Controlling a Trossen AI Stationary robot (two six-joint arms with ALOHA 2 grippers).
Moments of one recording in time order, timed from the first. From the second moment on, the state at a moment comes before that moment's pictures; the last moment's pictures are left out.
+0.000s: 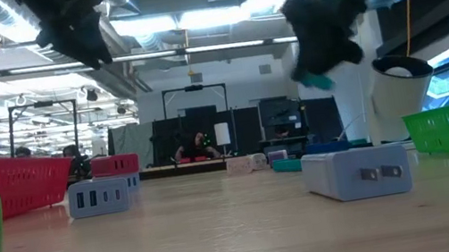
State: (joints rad) left arm 0.09 1.04 1.00 -0.91 -0.58 -0.54; right arm -0.16 1.32 0.90 -0.43 0.18 0.54
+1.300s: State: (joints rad) left arm 0.07 1.41 1.00 0.63 -0.60 0.46; right arm -0.20 1.29 0.90 0.61 0.26 0.44
